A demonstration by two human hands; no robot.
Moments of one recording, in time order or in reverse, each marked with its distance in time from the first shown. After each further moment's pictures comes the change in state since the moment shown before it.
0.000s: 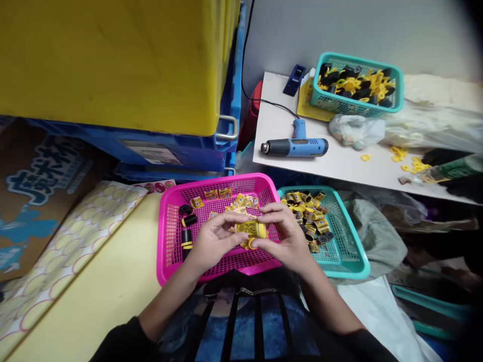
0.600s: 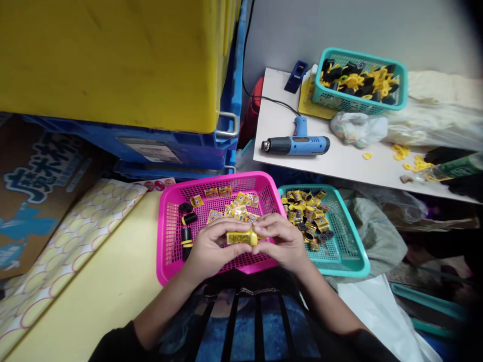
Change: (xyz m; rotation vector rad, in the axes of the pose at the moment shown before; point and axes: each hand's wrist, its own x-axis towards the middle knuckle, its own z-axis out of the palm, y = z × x) left_hand -0.014 0.003 -0.005 0.308 0.022 0.131; right_hand -0.007 0.012 0.007 0.125 -0.010 -0.122
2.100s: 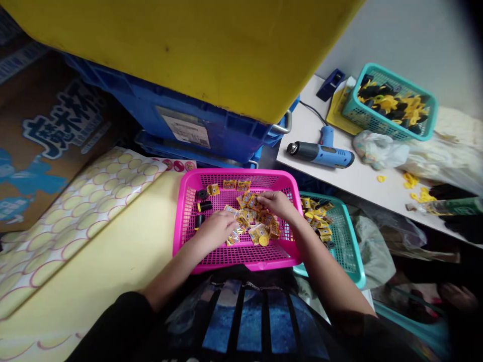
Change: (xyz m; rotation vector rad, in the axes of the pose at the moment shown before) left_hand -0.010 -0.063 -0.047 0.613 -0.305 -0.327; right_hand 0.058 0.099 0.003 -0.677 -0.590 0.716
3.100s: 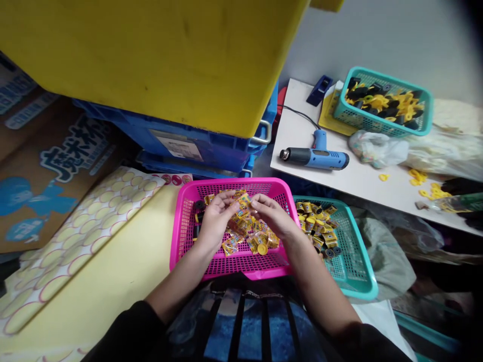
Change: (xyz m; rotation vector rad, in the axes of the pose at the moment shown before) left_hand 0.034 0.048 -0.004 -1.102 0.506 -0.103; right_hand -0.032 -0.048 -0.003 1.147 -0.091 -0.054
